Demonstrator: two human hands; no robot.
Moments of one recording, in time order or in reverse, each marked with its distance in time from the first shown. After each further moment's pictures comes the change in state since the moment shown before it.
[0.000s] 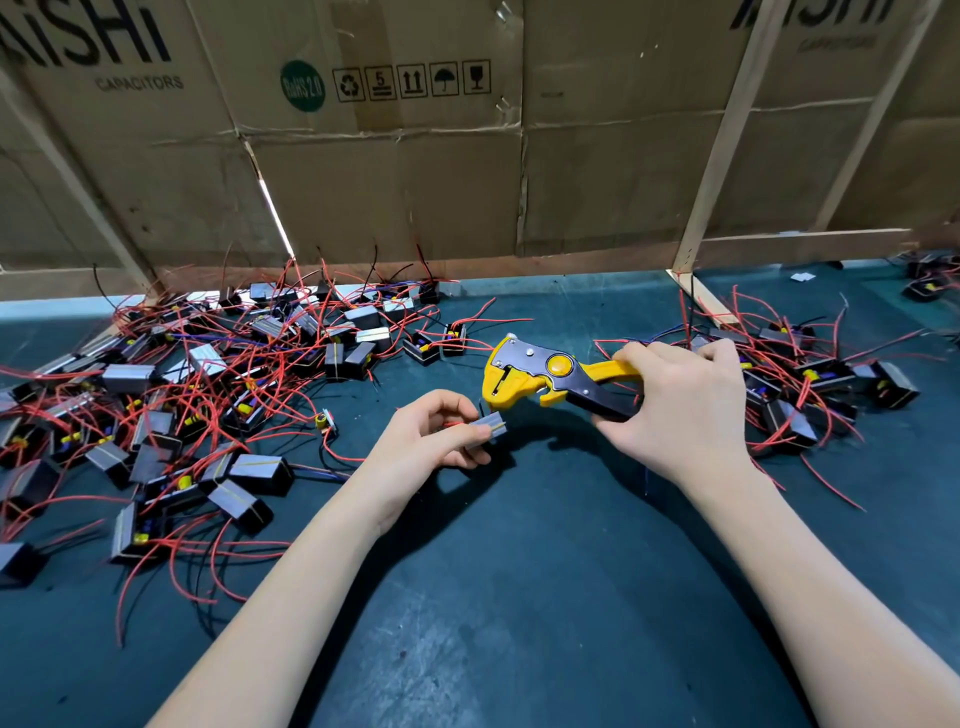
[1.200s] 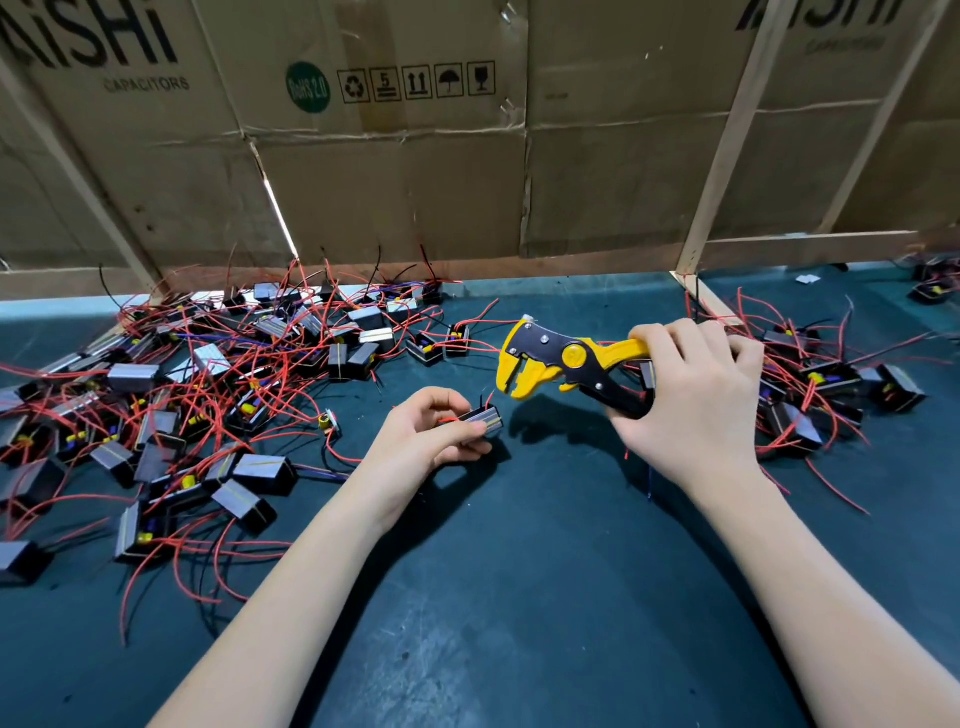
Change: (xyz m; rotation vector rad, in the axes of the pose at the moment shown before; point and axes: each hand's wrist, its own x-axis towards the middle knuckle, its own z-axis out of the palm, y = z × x) left_hand 0.001 0.000 -0.002 -0.165 0.048 -0.005; right_hand 0.000 0.004 0.000 -0.067 0.106 0.025
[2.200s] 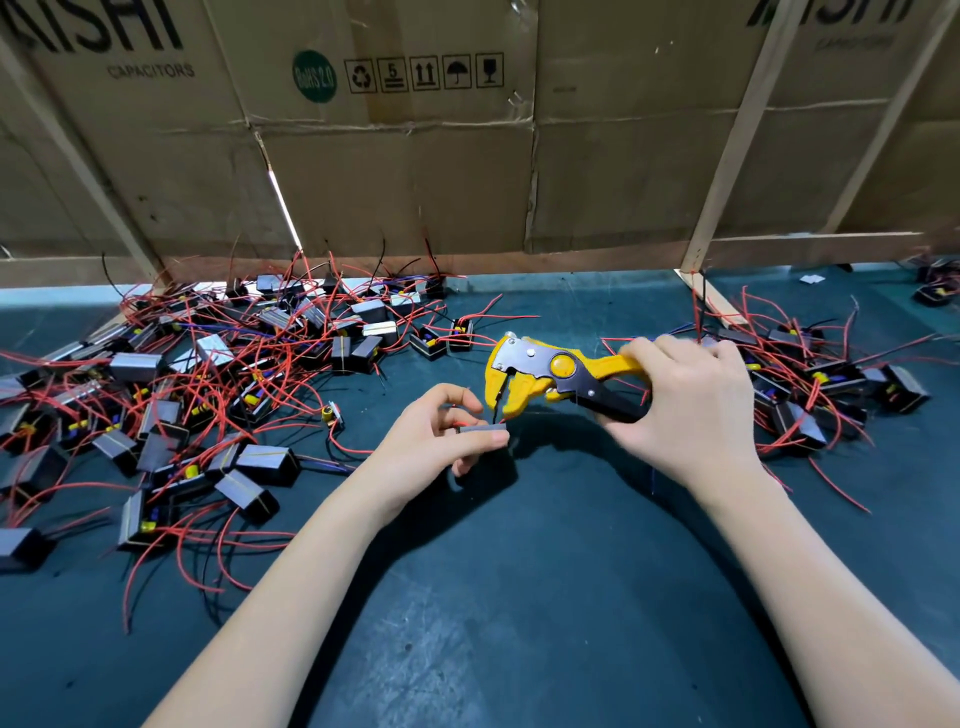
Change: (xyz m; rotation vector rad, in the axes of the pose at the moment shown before) left_hand -0.004 0.003 0.003 0.235 -0.078 -0.016; right_hand -0.001 -0.003 -0.001 0.084 -0.065 -0.079
